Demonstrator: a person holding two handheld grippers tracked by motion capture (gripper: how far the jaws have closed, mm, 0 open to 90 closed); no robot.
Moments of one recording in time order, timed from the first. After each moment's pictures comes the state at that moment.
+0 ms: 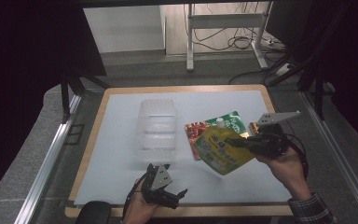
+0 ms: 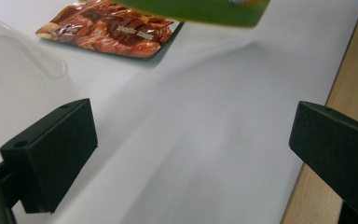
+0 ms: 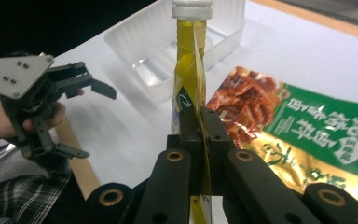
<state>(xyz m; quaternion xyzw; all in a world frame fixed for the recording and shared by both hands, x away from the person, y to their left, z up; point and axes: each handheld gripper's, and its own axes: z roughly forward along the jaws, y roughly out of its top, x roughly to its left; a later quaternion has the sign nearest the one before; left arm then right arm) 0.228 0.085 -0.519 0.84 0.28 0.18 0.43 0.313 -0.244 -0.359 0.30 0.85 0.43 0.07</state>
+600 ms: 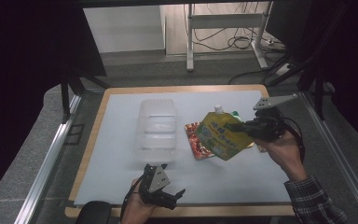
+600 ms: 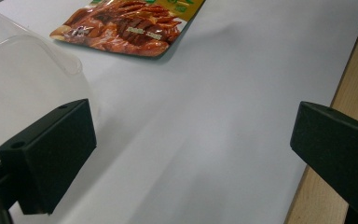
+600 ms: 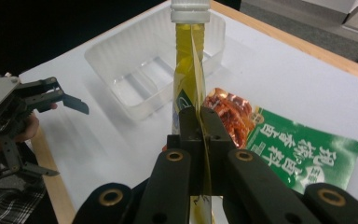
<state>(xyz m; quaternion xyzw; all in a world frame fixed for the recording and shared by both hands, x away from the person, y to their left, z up) 0.224 0.091 -0.518 0.84 0.28 0.20 0.43 0.347 -0.238 -0.342 0.29 0.85 0.43 0.09</state>
